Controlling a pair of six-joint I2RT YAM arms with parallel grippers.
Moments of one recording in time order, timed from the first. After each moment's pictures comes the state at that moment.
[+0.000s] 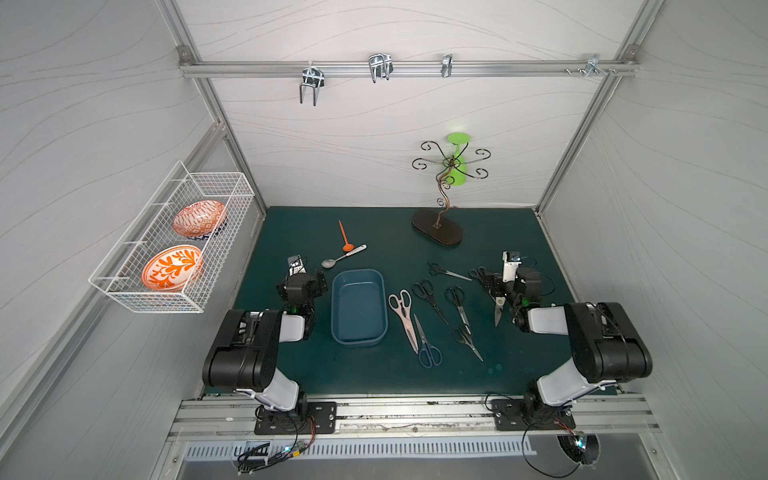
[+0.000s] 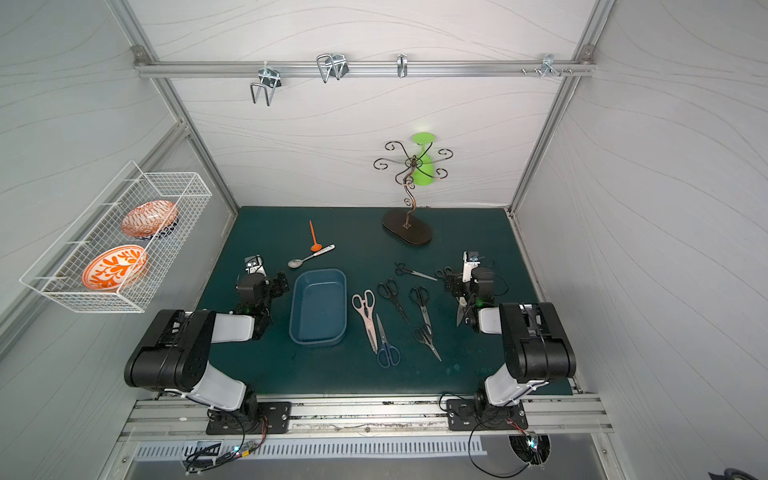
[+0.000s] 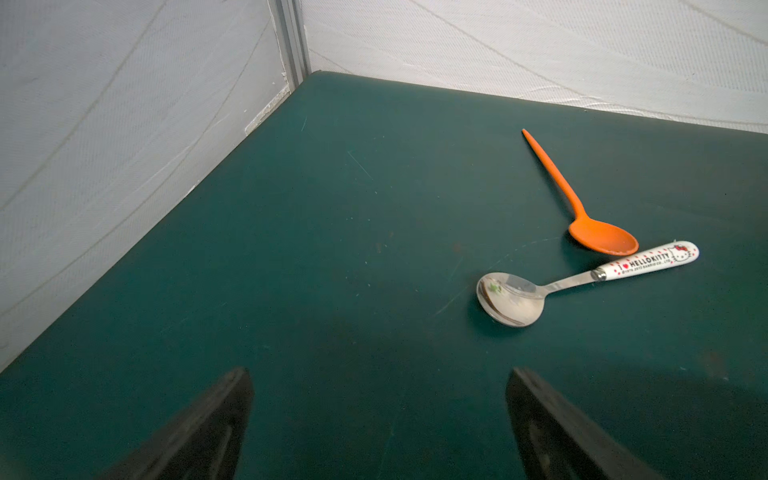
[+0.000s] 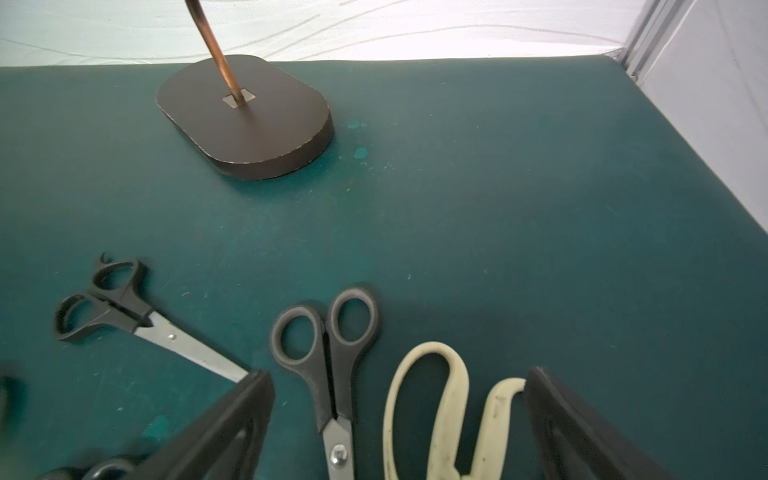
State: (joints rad) left arm -0.01 1.52 0.40 0.69 -0.31 -0.13; right arm 0.10 1.56 0.45 0.65 -0.01 -0.01
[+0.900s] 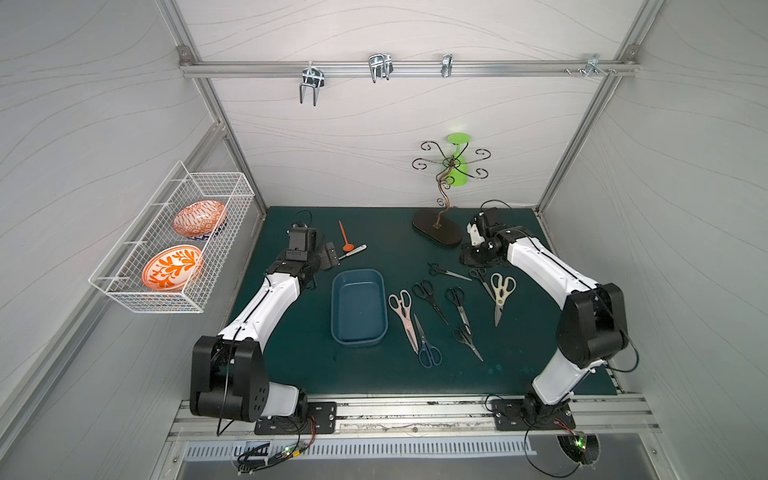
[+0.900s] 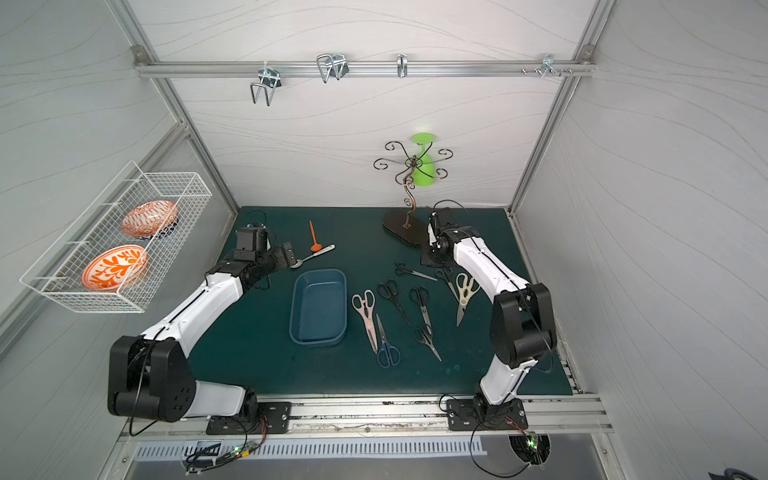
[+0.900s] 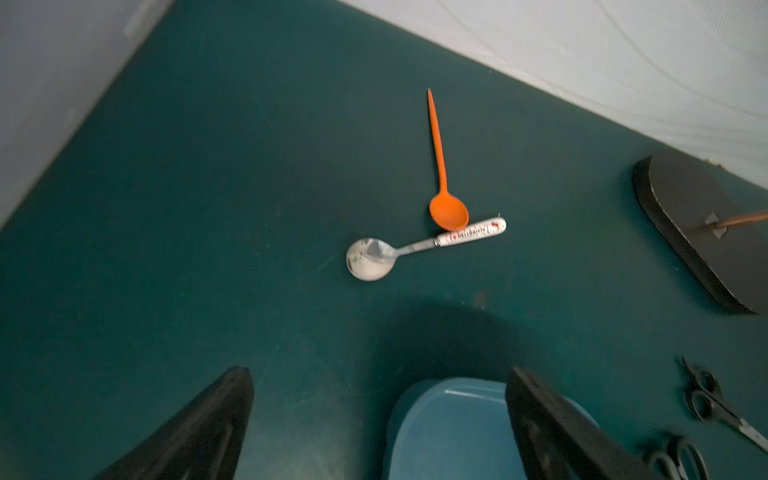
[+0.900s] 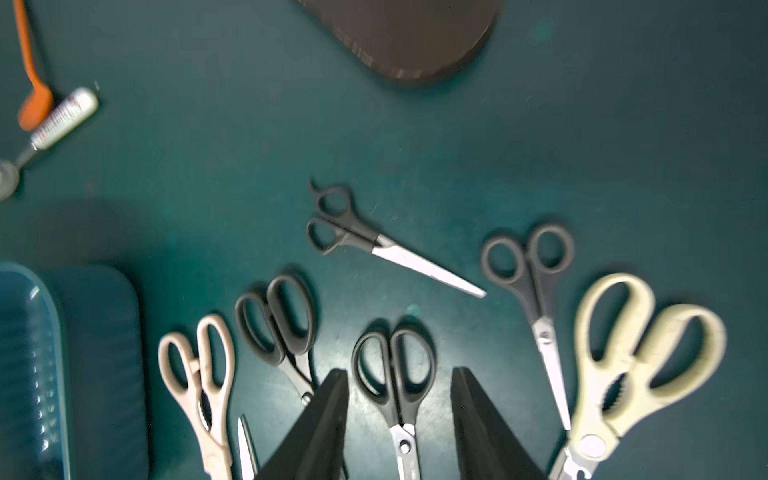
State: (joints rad) left arm -0.09 1.41 1.02 -0.44 -0.09 -0.41; right arm 0.37 1.73 1.41 -0.79 -0.09 0.26
